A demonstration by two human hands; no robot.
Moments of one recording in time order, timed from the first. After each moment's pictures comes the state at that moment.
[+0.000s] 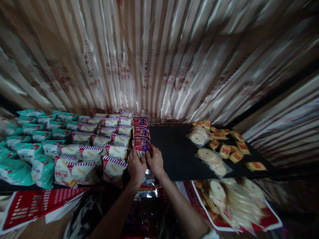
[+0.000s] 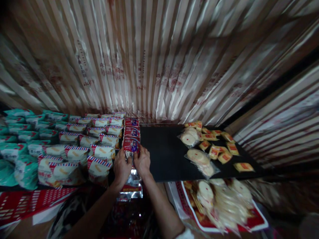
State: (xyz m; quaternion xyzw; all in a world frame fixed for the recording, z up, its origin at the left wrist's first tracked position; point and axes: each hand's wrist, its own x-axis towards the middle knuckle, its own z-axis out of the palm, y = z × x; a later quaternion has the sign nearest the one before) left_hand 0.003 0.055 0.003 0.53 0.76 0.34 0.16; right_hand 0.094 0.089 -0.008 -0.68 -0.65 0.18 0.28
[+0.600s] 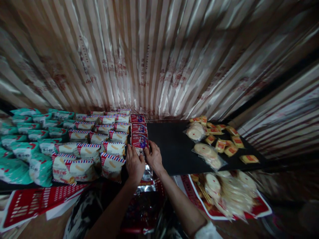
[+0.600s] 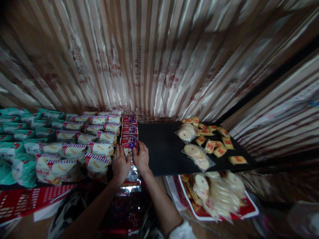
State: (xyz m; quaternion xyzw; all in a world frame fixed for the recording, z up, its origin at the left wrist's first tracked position) left_hand 0.005 0.048 -0.006 0.57 0.74 0.33 0.12; right_hand 0.099 0.085 -0.008 -0.66 -0.64 0.19 0.35
